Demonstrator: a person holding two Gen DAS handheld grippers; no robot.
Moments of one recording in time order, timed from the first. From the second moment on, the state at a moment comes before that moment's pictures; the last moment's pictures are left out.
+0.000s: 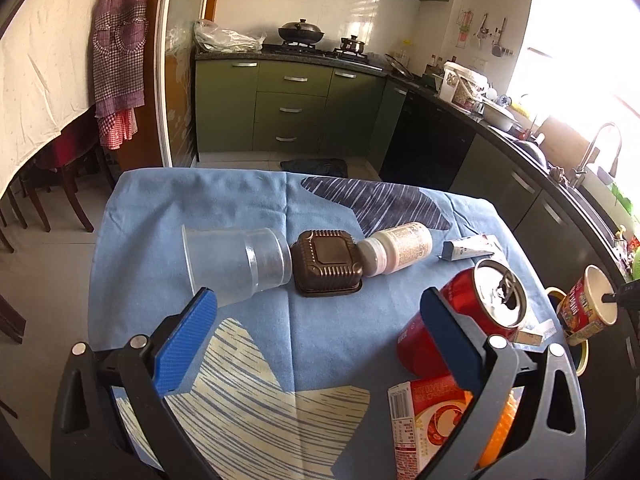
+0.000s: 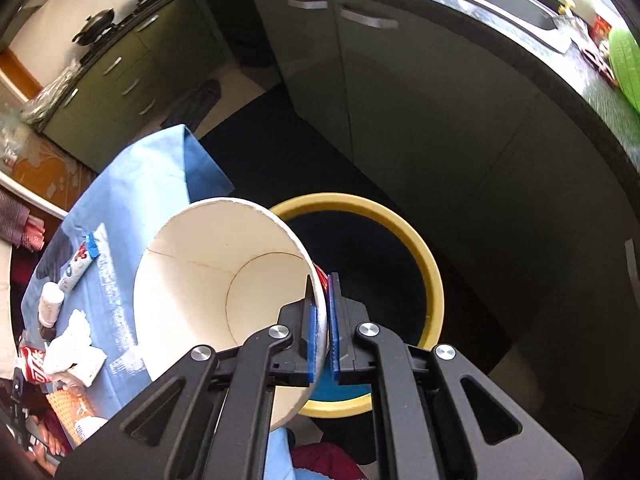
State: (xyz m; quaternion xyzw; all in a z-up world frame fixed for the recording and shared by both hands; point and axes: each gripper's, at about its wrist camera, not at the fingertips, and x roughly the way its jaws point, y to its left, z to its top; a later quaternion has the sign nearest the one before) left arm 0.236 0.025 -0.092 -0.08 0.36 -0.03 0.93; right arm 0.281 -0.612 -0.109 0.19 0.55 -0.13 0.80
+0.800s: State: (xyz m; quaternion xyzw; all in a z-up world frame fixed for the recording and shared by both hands) left arm 0.227 -0.078 -0.082 0.05 0.36 -0.05 0.93; right arm 0.265 -0.627 -0.174 0.23 0.57 -0.09 0.78
